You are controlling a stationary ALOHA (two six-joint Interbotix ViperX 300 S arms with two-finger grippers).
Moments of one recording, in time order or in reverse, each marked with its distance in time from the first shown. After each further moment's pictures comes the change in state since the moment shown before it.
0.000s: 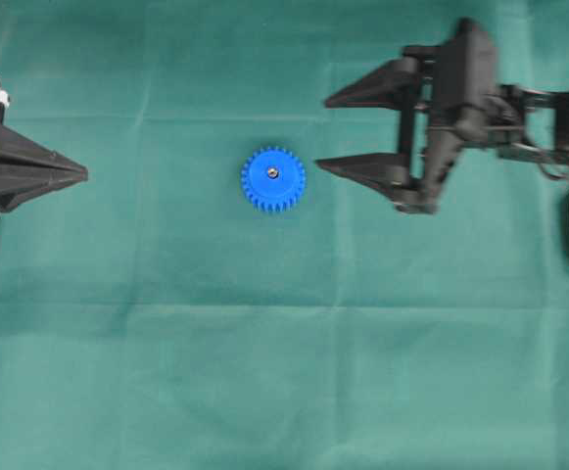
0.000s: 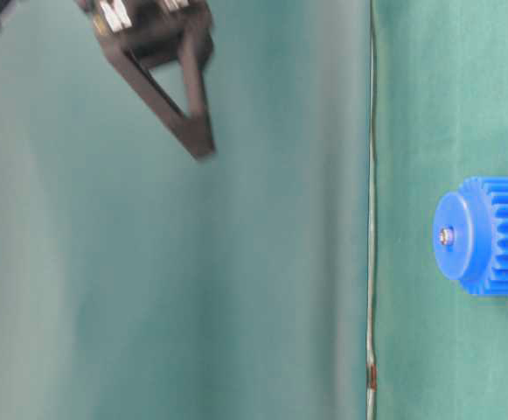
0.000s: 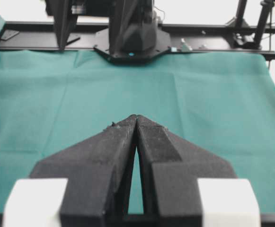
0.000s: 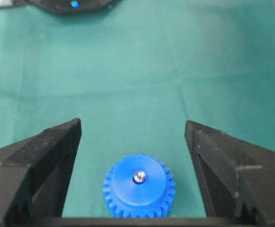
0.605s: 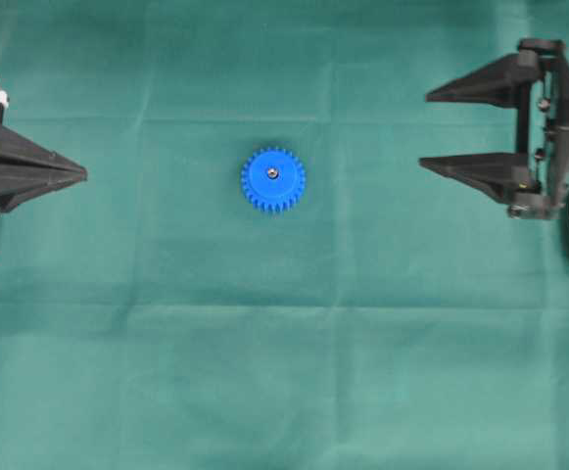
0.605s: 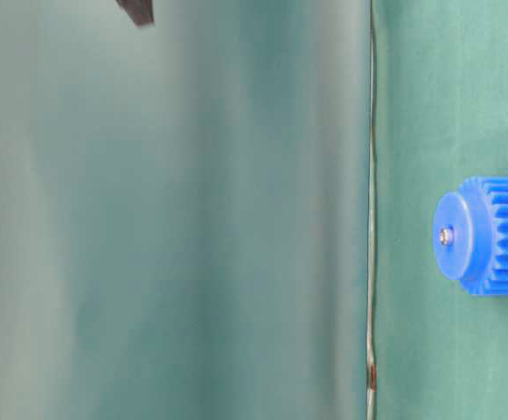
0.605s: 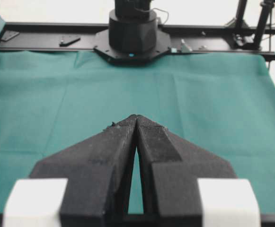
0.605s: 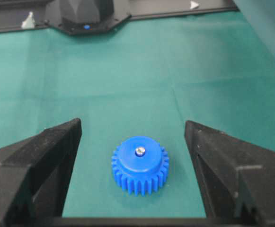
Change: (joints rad) left arm 0.000 -0.003 0.000 0.000 0.000 0.000; right arm 0.000 -0.422 0.181 0.003 0.150 0.002
